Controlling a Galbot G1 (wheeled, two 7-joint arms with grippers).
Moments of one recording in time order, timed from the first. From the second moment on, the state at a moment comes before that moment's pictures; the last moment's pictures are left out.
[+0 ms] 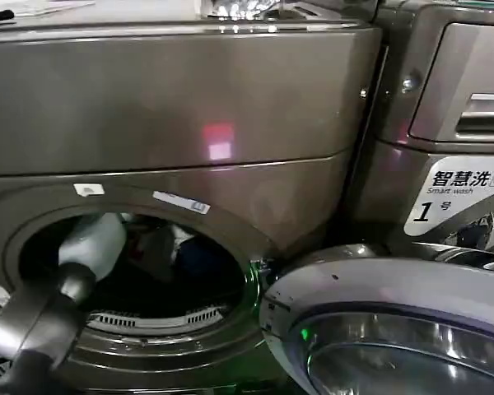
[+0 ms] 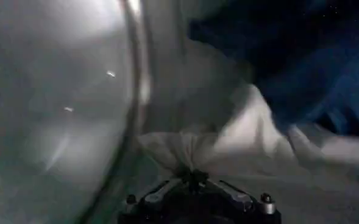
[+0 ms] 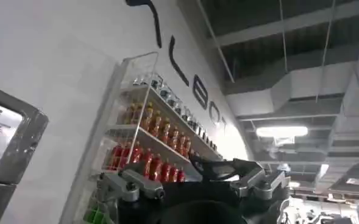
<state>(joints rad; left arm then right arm) -0.07 -1.26 0.08 -0.38 0.64 -0.05 0.73 -1.72 0.94 2.35 1.80 0.71 -0.25 -0.20</state>
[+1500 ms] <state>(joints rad) 0.56 -1.43 -0.45 -1.25 -0.13 -0.08 -0.09 -1.78 0.94 2.44 1.82 0.70 -0.21 -0.19</state>
